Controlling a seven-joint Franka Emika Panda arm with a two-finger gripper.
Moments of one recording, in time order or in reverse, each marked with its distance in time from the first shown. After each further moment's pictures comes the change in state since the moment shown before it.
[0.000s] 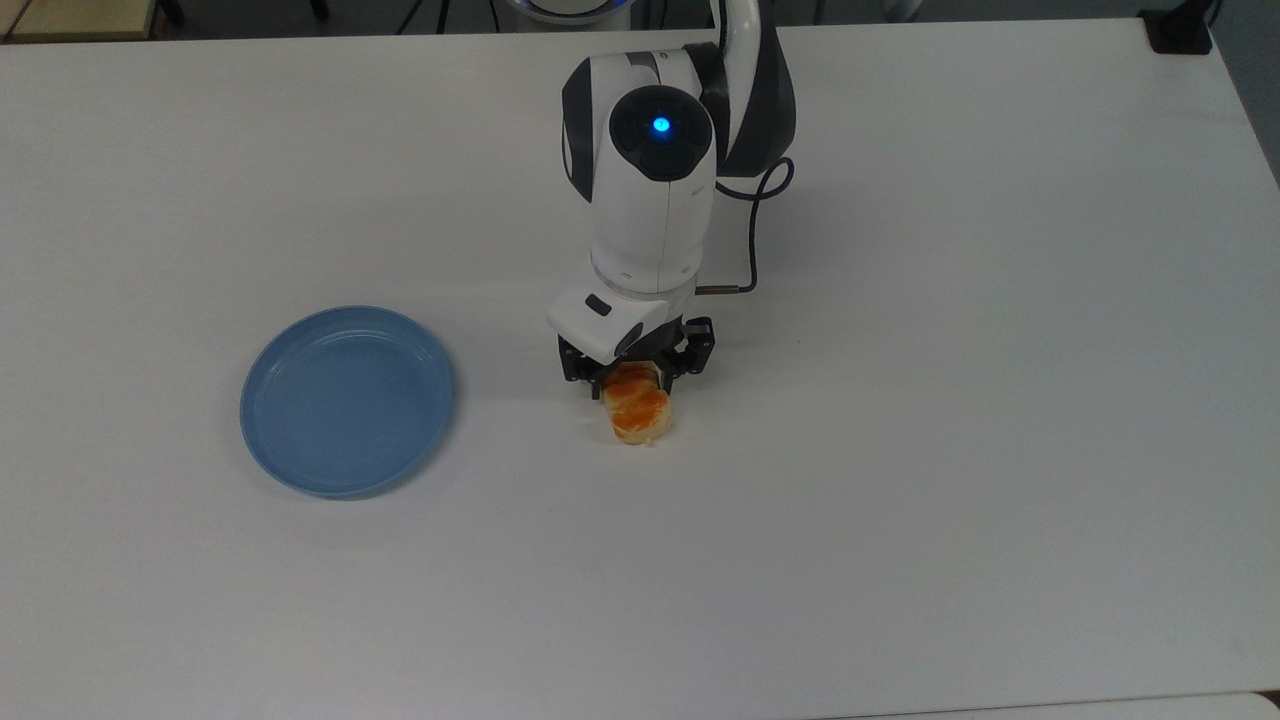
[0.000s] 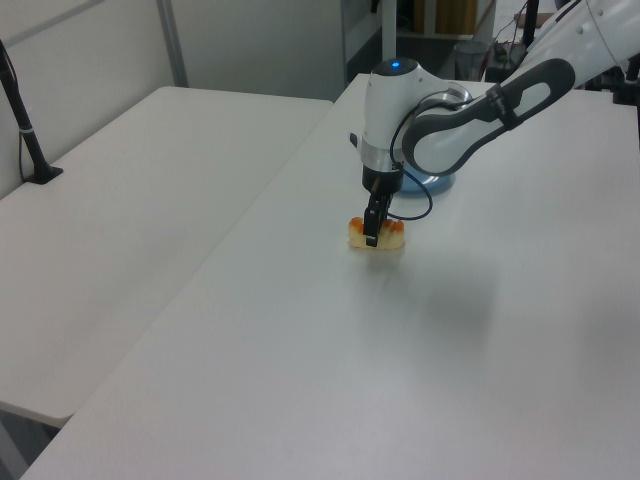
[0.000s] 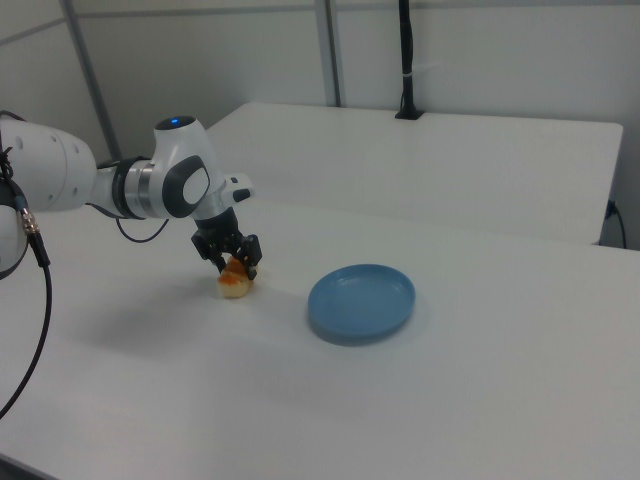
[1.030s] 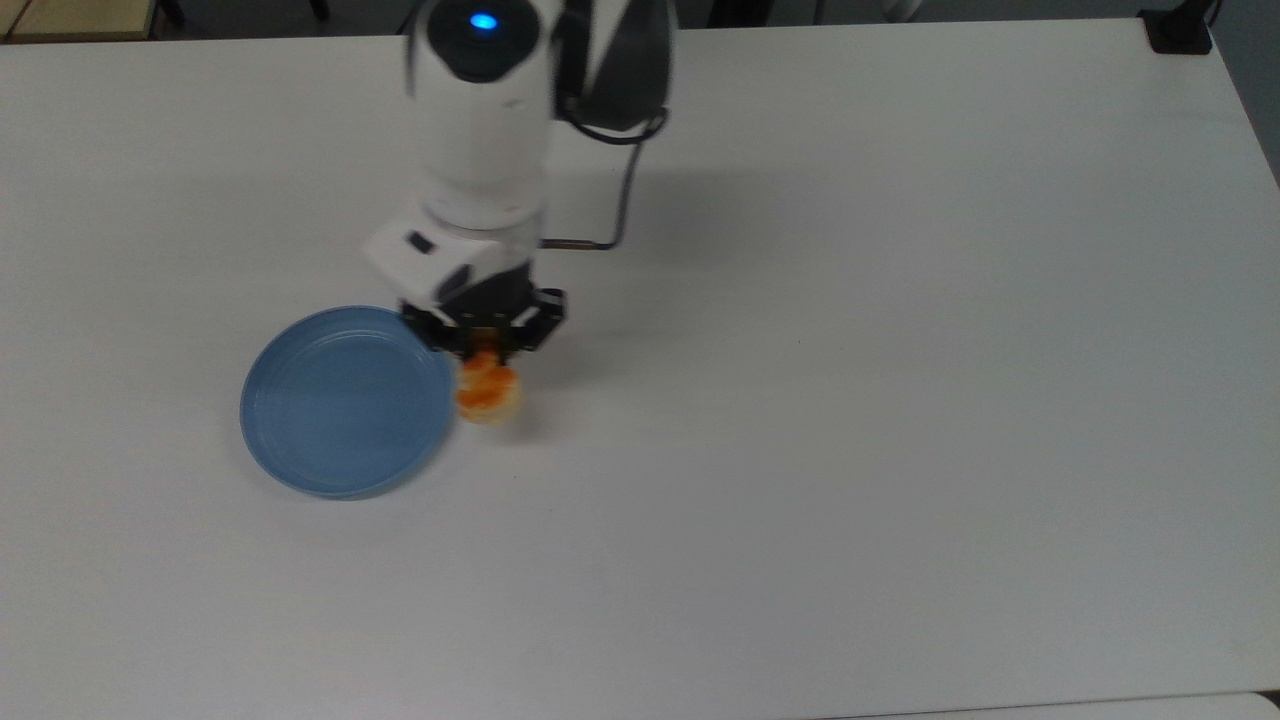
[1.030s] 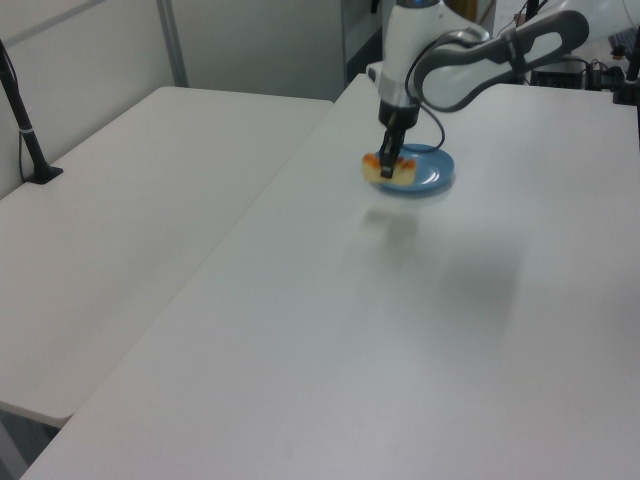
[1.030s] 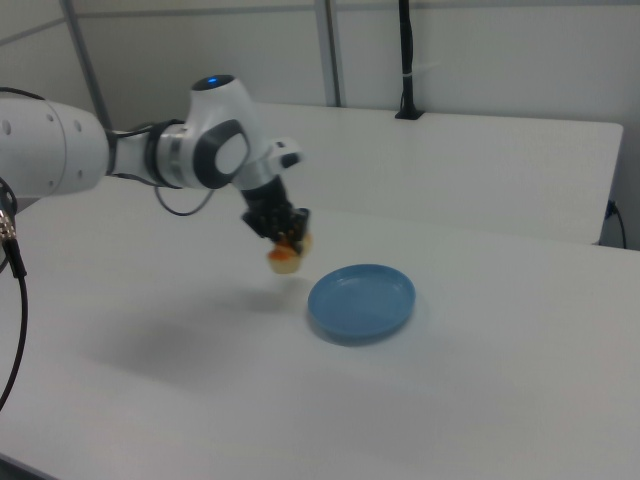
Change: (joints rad) arm -0.117 -0.111 -0.084 0.023 -0.008 -0.066 -0.170
